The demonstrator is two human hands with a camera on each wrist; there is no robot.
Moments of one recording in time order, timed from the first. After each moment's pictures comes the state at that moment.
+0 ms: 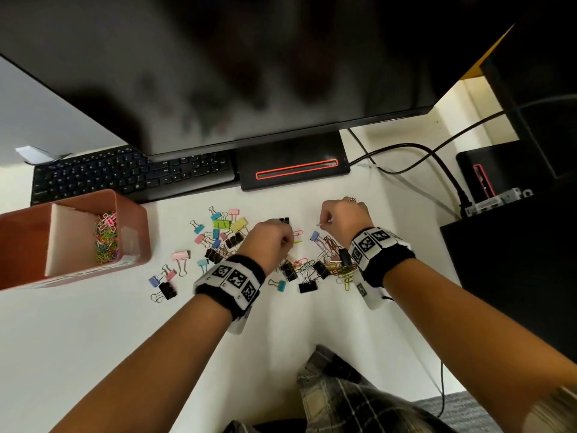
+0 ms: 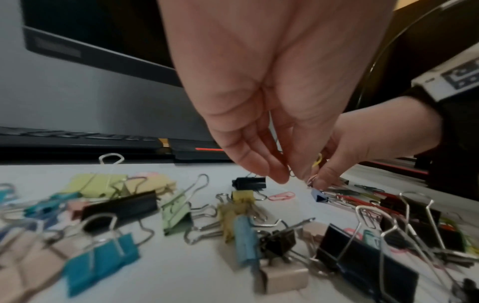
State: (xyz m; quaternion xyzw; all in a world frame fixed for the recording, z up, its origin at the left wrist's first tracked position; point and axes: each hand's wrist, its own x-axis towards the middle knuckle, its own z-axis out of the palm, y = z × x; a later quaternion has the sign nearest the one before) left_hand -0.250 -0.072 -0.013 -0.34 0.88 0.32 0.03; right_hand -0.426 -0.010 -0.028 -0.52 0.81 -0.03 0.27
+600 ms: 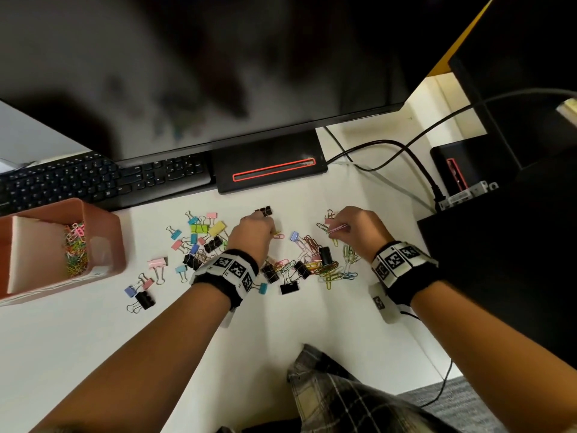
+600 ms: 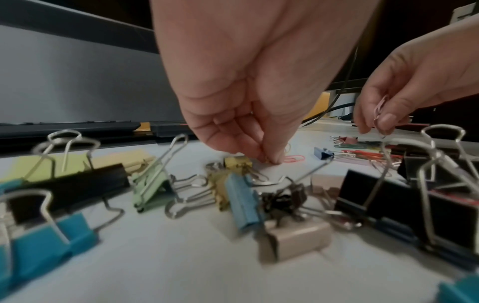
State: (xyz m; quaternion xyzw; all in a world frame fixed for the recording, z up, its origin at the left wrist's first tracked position) left_hand -0.273 -0.077 -0.037 -0.39 0.89 0.22 0.08; right_hand -0.464 0.049 -0.027 -0.43 0.80 -0.23 0.35
